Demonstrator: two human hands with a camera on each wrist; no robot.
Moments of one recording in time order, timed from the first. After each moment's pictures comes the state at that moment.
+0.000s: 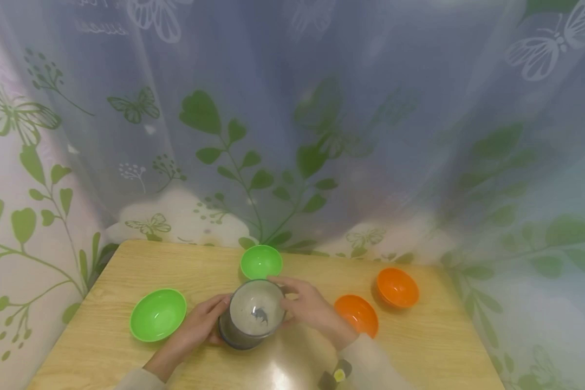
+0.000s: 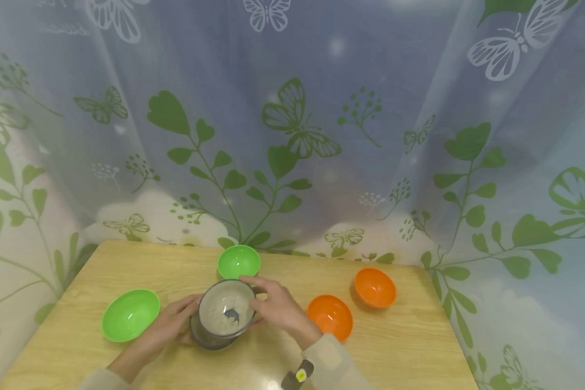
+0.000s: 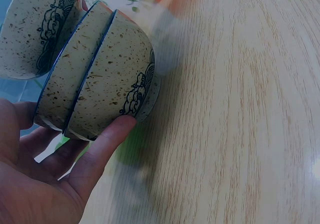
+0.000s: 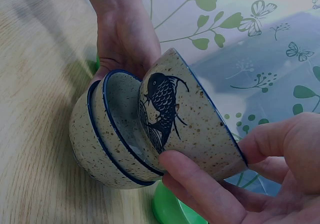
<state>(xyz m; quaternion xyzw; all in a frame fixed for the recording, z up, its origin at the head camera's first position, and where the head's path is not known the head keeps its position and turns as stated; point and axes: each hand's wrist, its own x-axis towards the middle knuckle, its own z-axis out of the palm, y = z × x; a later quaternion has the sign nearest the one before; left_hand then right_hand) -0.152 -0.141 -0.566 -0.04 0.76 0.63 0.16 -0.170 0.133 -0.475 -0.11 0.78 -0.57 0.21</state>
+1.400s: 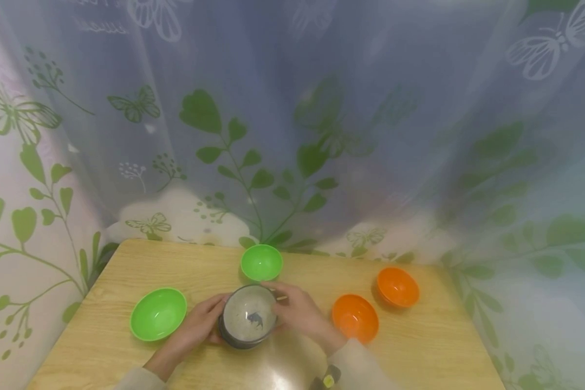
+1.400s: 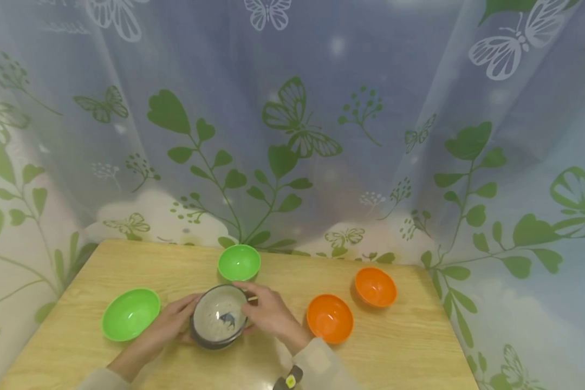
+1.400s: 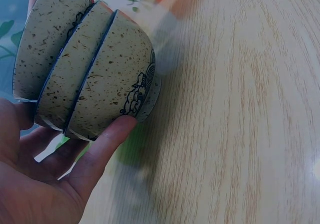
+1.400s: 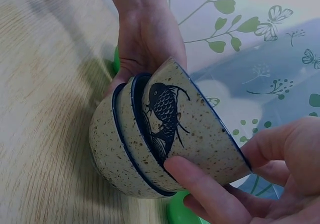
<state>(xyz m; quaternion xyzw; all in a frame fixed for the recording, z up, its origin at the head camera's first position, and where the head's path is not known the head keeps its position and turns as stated) -0.152 -0.140 -0.567 -0.04 0.76 0.64 0.15 -0.165 0.116 -0.495 -0.11 0.80 -0.56 0.20</state>
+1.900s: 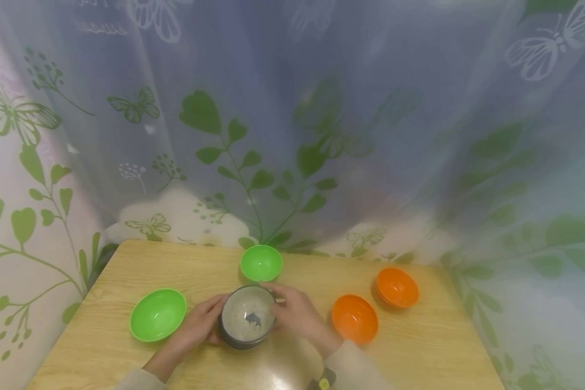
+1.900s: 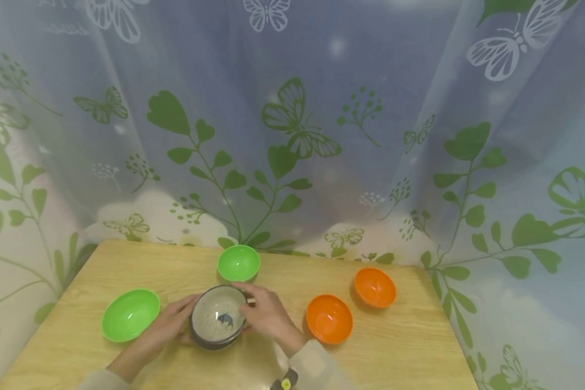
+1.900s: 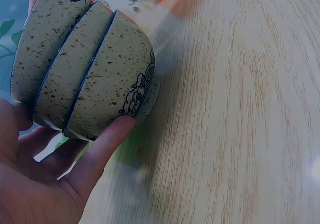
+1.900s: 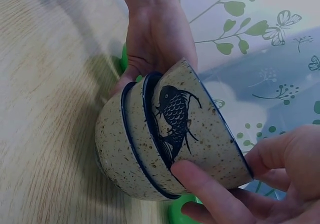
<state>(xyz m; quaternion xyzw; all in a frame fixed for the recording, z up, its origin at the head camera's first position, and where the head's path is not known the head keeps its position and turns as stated) -0.151 -0.141 -0.563 -0.05 0.76 0.63 0.16 -0.162 0.111 -0.497 -0.14 0.82 -0.53 0.16</state>
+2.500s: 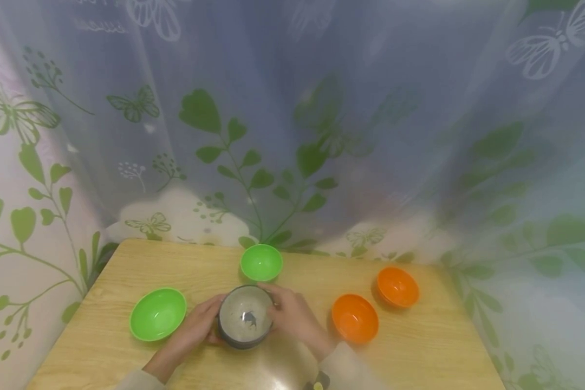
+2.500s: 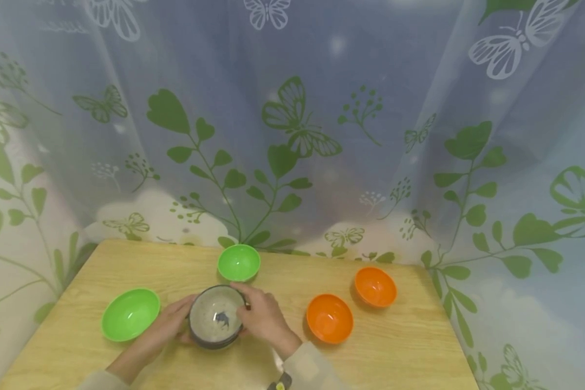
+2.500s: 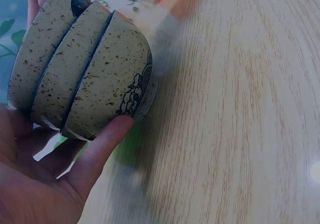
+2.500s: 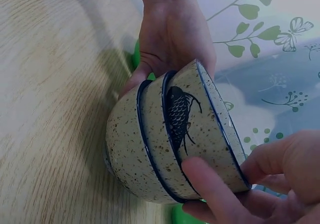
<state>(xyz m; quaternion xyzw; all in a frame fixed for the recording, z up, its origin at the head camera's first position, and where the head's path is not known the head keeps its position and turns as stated) -0.150 -0.141 -0.564 -0.05 0.76 0.63 0.16 -0.161 0.101 -0.501 -0.15 0.86 -0.48 0.13</state>
